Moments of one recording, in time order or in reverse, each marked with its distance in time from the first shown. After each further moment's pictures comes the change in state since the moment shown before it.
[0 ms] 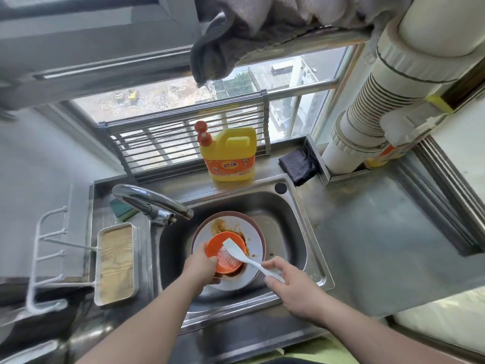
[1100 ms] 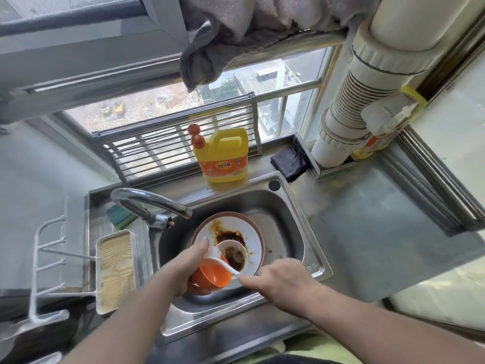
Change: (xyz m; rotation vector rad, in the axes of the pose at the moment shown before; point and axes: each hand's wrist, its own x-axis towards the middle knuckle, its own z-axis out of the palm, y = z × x) left_hand -0.024 0.010 -0.052 -0.231 -0.242 -0.273; right_hand -0.009 -0.041 0.011 -1.059 -0.015 -0.500
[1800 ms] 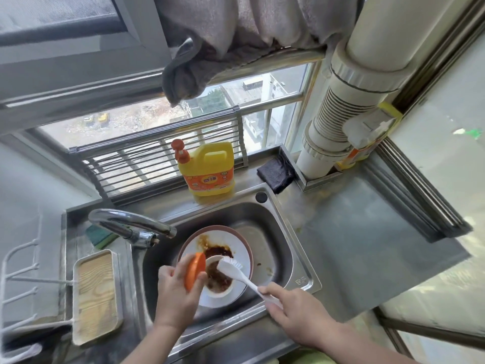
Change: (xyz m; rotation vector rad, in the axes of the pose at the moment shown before) left_hand 0.021 -0.054 0.018 0.415 0.489 0.933; right_hand -0.044 0.020 0.041 0.575 0.033 0.486
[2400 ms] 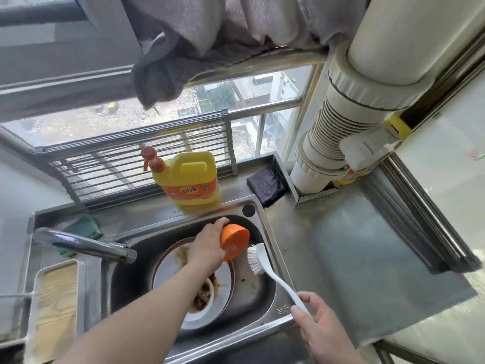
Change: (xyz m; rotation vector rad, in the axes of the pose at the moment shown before) left_hand 0.143 0.096 0.103 0.311 -0.296 0.021; right_hand -0.012 0.064 -0.050 0.975 0.178 0.280
